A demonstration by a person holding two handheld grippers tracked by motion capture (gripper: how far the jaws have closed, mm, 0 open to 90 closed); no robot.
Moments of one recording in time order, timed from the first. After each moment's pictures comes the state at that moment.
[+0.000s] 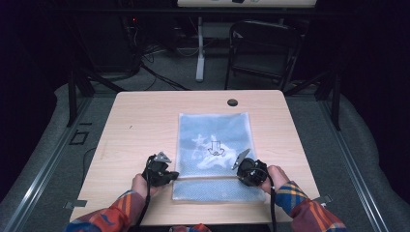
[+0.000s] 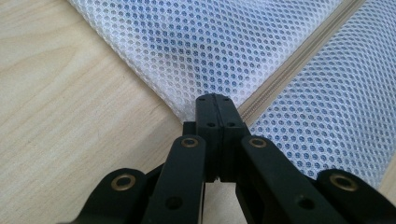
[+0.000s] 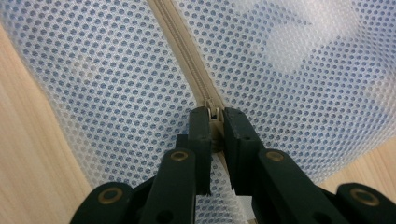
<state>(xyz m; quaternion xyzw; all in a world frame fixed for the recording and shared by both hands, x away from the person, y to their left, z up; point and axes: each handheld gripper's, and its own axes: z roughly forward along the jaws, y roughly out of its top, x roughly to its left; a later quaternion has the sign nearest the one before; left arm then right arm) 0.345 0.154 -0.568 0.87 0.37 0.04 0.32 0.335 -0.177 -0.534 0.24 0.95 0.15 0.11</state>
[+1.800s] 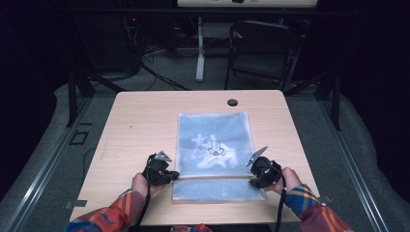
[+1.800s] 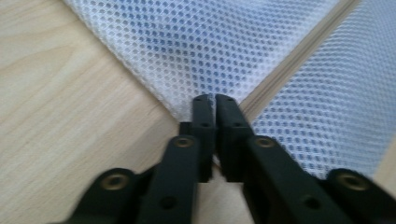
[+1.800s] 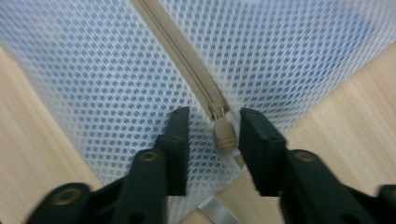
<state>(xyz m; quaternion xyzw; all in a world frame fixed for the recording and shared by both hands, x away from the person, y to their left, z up) 0.347 0.154 -0.561 0.87 0.37 0.02 0.32 0.334 -0.218 -0.532 0.31 0.93 0.16 0.09</state>
